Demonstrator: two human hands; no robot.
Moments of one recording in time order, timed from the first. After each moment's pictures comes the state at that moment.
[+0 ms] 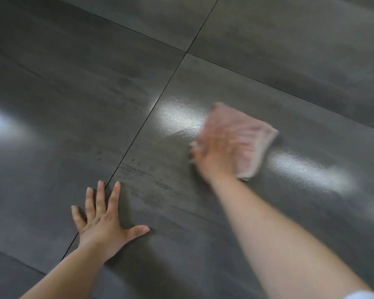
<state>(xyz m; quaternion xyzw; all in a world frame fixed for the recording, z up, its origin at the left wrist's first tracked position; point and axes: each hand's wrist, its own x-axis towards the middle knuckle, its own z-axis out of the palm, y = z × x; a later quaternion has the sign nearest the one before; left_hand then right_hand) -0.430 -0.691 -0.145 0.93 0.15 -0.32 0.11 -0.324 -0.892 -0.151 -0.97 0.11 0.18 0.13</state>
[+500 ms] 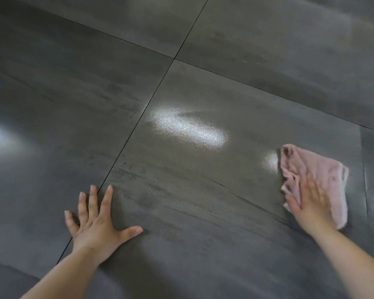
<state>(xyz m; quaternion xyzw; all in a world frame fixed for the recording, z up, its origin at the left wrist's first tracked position) -0.433 -0.693 -0.147 0.95 0.14 -0.26 0.13 -0.433 -1.083 -0.142 -0.97 0.21 0.13 0.09</state>
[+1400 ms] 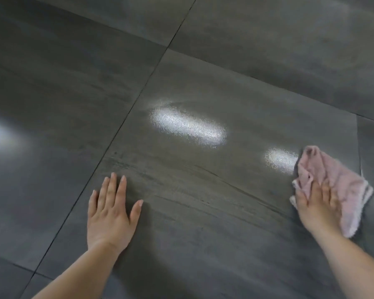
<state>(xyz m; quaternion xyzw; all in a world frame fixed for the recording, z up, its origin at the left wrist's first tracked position) -0.449 -0.725 -0.178 0.99 0.03 -0.06 0.13 -0.456 -1.086 -0.137 -0.92 0.34 0.15 0.10</state>
